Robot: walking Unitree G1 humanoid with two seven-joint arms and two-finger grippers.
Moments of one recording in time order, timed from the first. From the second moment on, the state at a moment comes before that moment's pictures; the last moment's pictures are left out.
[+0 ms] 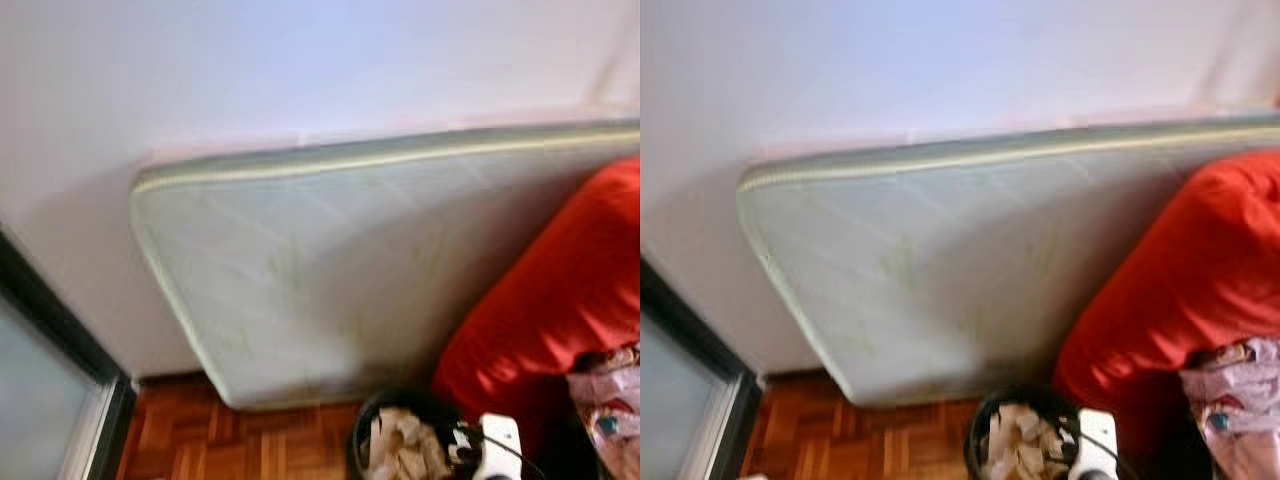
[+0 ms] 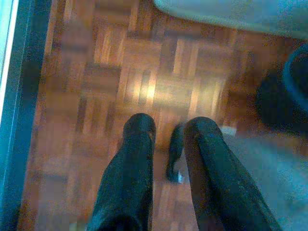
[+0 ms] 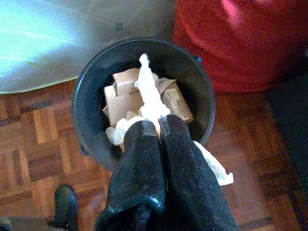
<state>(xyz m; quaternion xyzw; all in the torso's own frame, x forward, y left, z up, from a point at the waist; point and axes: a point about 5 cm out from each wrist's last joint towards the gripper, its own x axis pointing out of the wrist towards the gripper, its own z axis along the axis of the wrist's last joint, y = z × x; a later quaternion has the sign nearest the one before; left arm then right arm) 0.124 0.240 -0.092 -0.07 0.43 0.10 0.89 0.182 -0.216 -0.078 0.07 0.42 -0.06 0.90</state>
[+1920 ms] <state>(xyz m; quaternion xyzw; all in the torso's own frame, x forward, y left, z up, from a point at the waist) 0.269 0.211 0.030 0.01 0.03 -0.01 1.00 0.290 -0.189 0.008 0.05 0.14 0.02 0.99</state>
